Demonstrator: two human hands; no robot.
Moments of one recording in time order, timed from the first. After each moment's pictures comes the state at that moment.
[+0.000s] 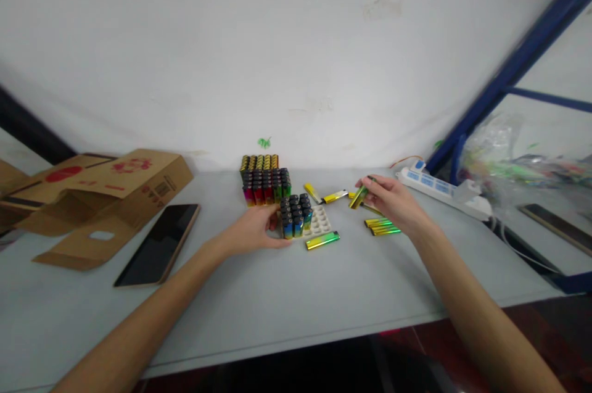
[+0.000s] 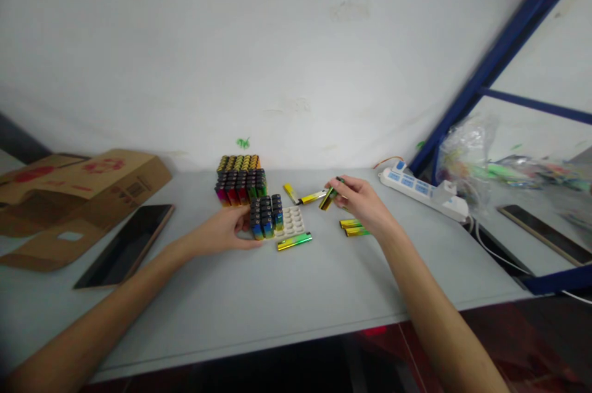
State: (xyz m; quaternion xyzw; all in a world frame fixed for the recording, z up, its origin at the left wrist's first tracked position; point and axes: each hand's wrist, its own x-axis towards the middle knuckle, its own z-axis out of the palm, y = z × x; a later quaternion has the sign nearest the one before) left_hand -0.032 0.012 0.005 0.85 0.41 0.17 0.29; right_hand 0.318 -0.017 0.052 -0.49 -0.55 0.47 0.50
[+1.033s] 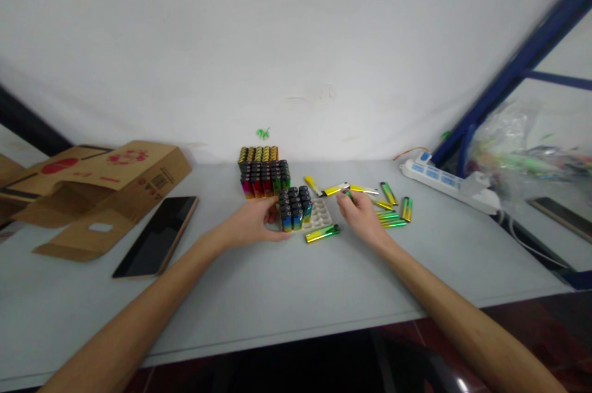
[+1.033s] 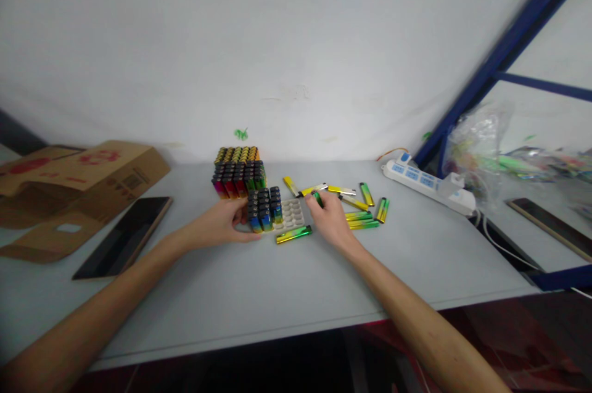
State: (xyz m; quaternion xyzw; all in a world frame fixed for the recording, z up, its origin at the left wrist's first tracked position) left_hand -0.032 0.011 0.006 0.85 0.42 0.16 0.27; right_hand 0.257 -0.027 0.003 -0.57 -0.61 0.31 0.45
